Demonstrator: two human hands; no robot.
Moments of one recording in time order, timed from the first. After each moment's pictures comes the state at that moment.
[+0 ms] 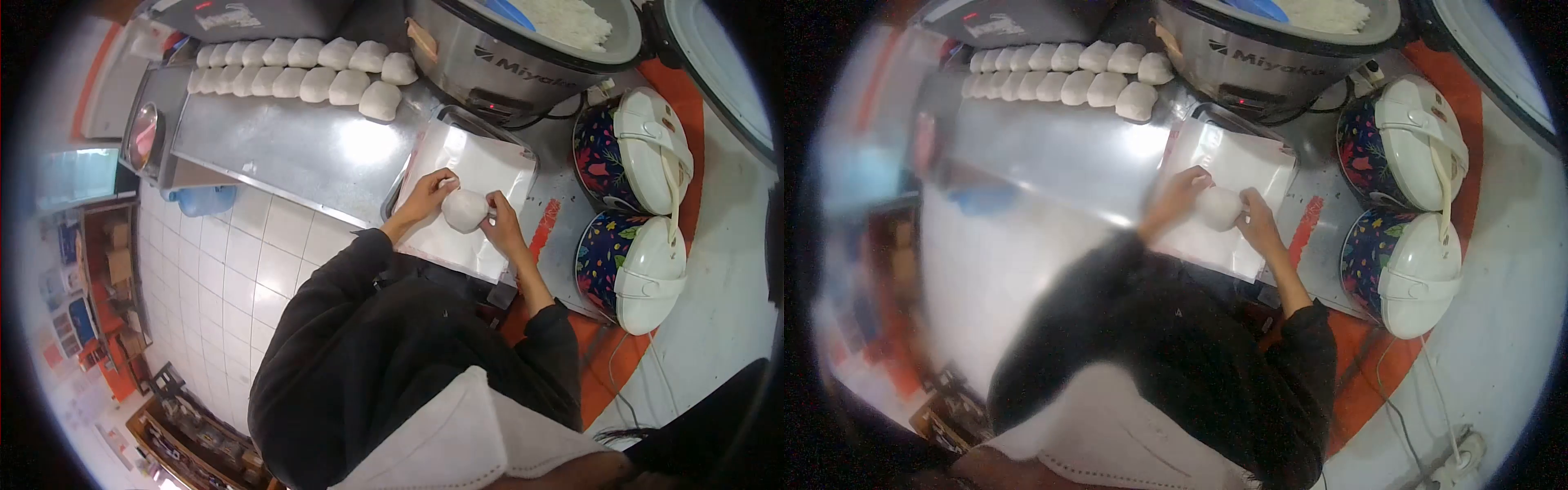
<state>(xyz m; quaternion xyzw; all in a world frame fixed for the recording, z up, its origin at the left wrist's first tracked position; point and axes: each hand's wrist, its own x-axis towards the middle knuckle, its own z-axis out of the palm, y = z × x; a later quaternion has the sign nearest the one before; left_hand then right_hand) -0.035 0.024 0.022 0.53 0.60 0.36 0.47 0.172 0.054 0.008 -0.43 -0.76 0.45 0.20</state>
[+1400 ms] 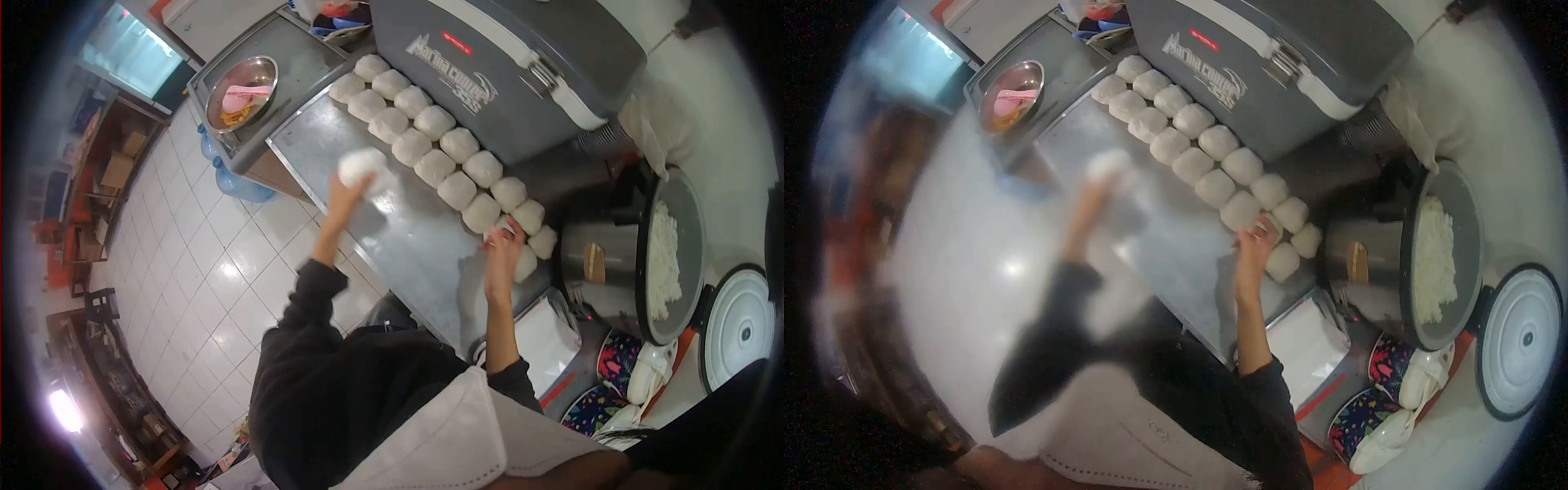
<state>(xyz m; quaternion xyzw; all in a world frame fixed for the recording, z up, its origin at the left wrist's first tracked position) -0.494 -0.039 0.071 0.25 0.74 0.57 0.23 -0.230 0.100 0.097 -0.42 -0.48 0.68 0.37</state>
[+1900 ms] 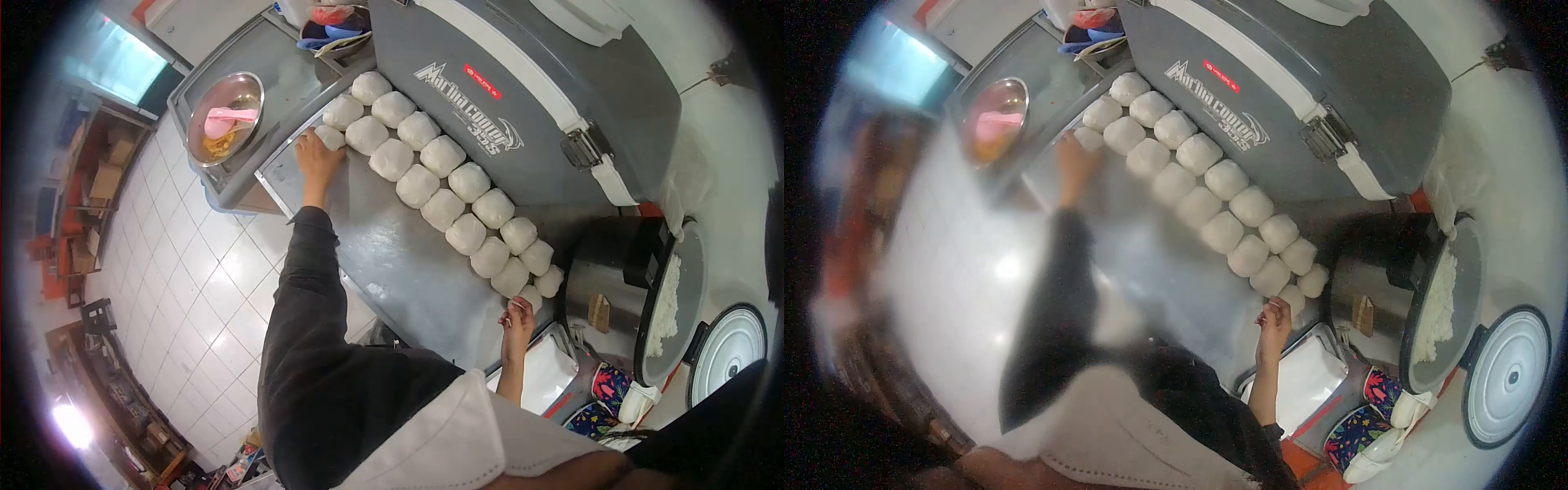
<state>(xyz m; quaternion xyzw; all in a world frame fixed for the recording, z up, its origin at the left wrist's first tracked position) -0.677 0.041 -0.009 0.23 0.94 0.23 -0.13 -0.178 0.108 0.062 -0.55 -0.44 0.64 0.30</state>
